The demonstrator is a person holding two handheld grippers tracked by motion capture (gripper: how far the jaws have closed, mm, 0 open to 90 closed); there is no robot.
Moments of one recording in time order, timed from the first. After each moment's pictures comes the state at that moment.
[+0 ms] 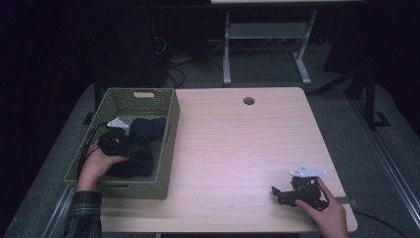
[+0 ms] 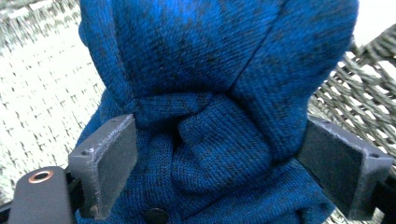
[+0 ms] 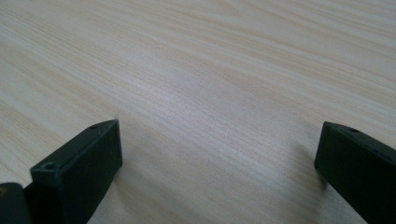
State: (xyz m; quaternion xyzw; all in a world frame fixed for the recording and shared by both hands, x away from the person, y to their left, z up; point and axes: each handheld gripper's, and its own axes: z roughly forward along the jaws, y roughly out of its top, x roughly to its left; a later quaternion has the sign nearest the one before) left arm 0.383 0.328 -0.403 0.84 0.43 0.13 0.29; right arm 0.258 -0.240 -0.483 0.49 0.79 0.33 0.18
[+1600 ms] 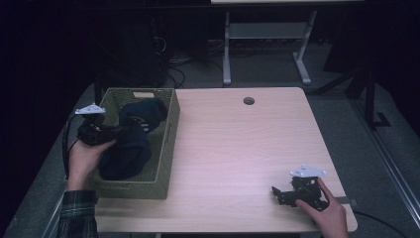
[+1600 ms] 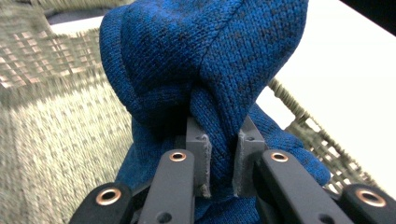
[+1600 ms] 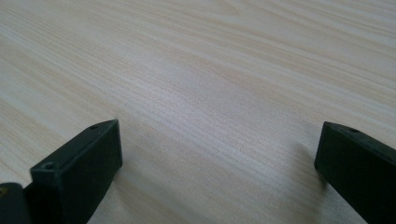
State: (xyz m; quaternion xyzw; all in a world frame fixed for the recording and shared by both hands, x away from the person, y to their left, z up) left arm 0.359 0.344 -0.325 0.77 0.45 0.15 0.42; right arm 0.258 -0.241 -0.483 0.48 0.79 0.33 0.18
